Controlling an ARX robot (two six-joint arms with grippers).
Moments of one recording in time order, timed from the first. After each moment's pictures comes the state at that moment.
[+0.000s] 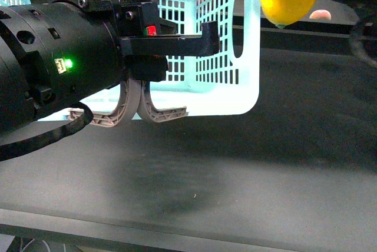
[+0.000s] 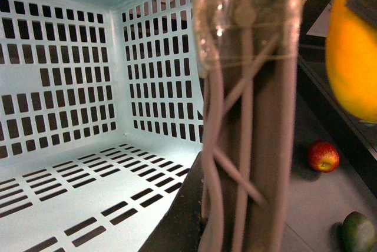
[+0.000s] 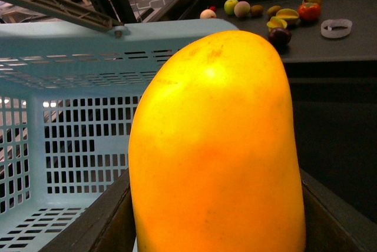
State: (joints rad) left arm -0.49 1.67 0.53 0.97 -0.05 -0.23; right arm 0.40 1.61 0.68 0.73 0.08 0.30
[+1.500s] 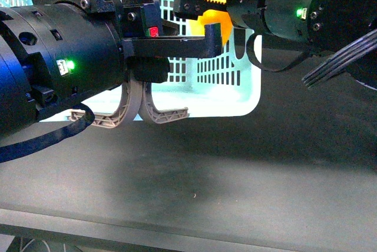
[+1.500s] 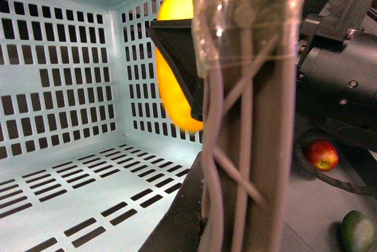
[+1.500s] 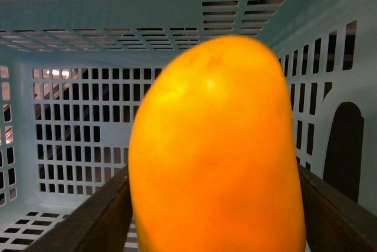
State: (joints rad) left arm -0.49 1.67 0.53 0.97 -0.05 -0.23; right arm 0.45 2.03 1.00 0.78 -0.01 0.29
